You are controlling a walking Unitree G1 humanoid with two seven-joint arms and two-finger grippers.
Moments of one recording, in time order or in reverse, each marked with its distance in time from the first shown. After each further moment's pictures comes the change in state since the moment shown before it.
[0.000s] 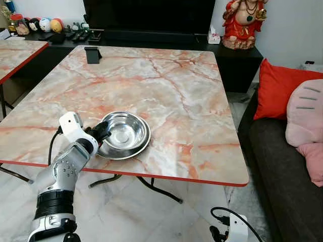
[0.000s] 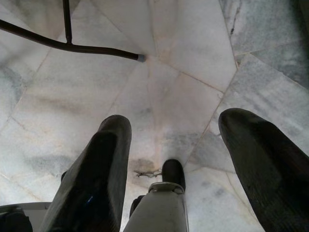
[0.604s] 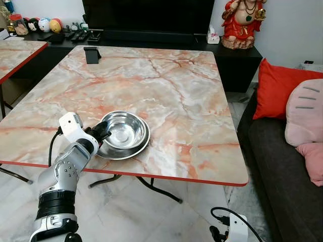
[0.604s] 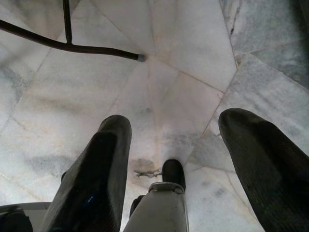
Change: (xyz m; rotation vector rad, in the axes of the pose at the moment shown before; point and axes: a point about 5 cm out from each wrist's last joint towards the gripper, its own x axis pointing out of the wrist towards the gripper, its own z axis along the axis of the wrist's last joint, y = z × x) left arm 0.000 0.002 0.001 -0.003 -0.027 0.027; right arm 0.000 0.000 0.000 0.000 0.000 0.001
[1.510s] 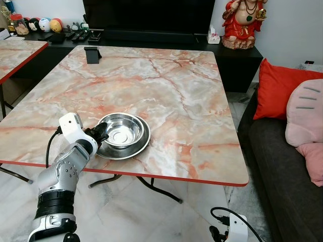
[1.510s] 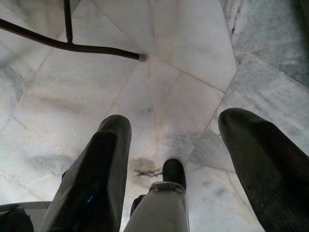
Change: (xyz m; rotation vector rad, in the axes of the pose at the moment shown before) left arm 0.001 0.004 0.001 0.156 0.023 0.022; right arm 0.000 0.000 0.000 0.000 0.001 0.004
